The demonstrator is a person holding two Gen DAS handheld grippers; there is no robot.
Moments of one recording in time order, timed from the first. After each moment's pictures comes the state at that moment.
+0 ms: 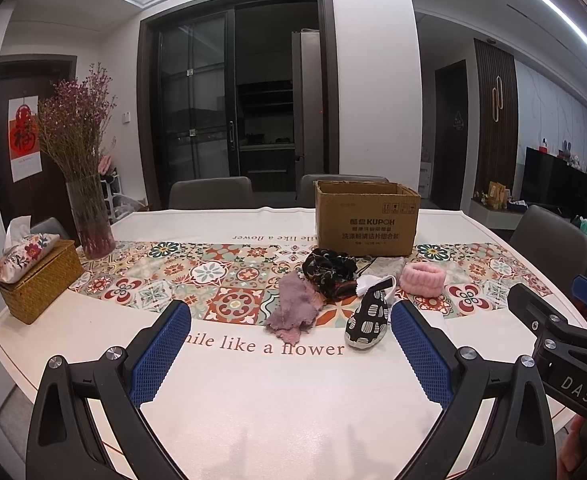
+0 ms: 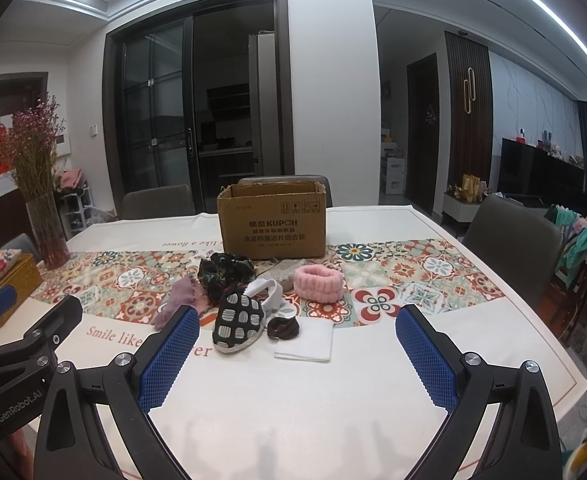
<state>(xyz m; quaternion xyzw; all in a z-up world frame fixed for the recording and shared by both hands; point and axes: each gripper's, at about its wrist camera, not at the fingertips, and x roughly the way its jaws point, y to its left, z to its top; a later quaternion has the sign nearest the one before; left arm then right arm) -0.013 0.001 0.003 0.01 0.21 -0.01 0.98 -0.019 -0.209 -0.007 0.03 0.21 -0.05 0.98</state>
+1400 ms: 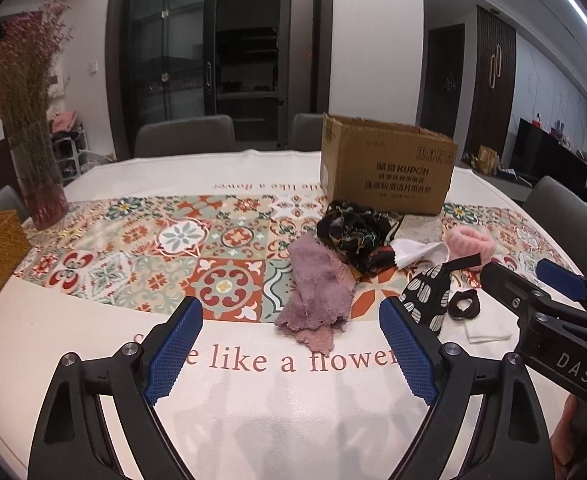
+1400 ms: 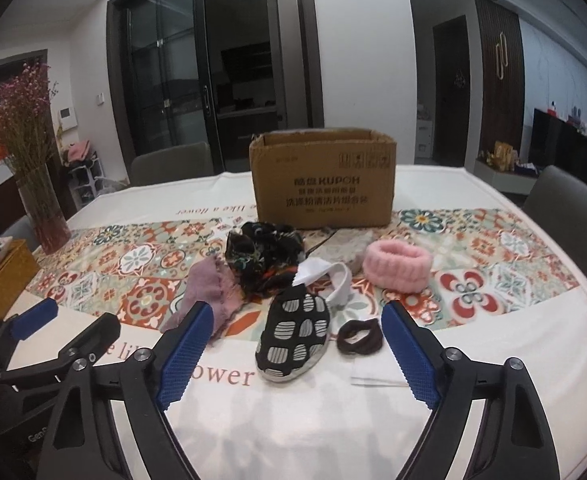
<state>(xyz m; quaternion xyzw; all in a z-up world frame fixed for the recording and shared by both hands) 0.126 0.049 -0.067 0.00 0.30 -0.06 0.95 0.119 -0.146 -0.066 0.05 0.29 -0.01 0.96</state>
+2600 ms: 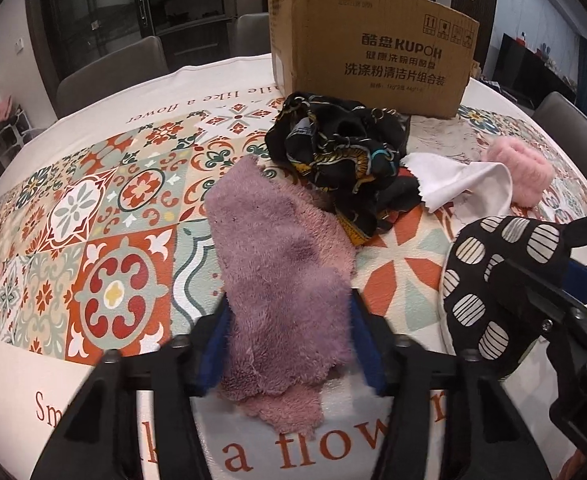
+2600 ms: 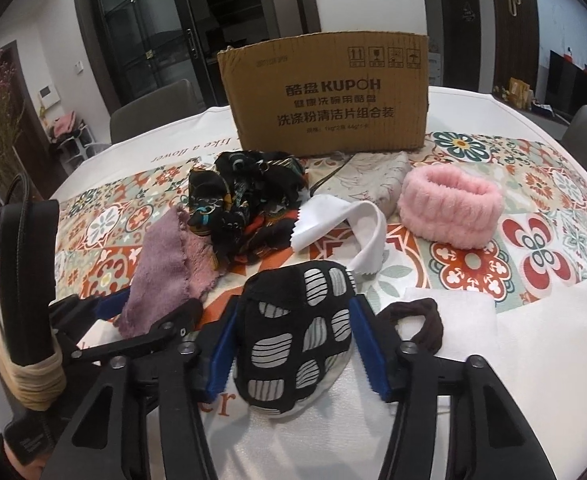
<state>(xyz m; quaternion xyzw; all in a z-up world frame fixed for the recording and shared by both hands) 0.257 -0.005 -0.162 0.07 0.45 -0.12 0.88 0.204 -0.157 -0.135 0.09 0.40 0.01 0.91</state>
